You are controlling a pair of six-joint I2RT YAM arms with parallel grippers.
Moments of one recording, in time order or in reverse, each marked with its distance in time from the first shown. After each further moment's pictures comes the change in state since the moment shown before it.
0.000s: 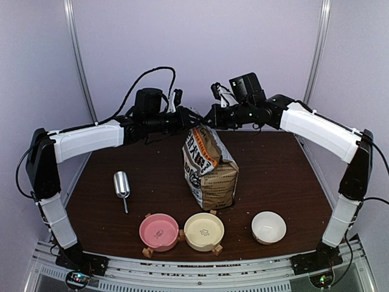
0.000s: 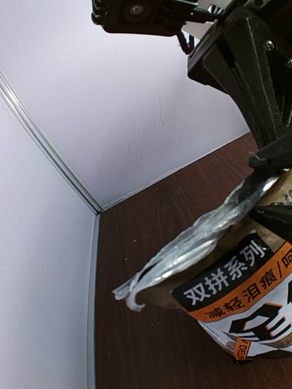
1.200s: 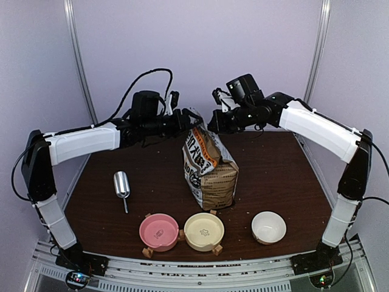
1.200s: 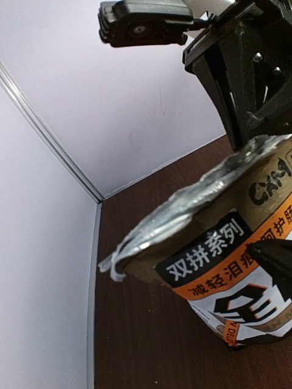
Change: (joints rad) left arm 0.001 -0.036 -0.062 0.011 -0.038 0.020; right arm 0.008 0.012 0.032 -0.146 0.103 -0.050
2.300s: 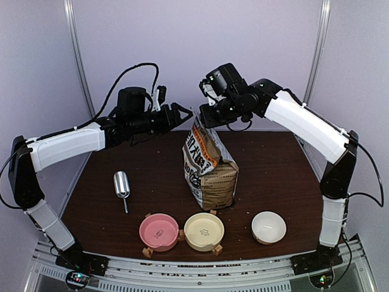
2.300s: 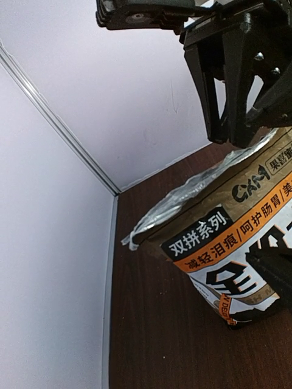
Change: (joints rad) left arm 0.025 -0.148 -0.084 -0.034 -0.066 0.022; right arm 0.114 0.167 0.389 -0.280 0.311 -0.113
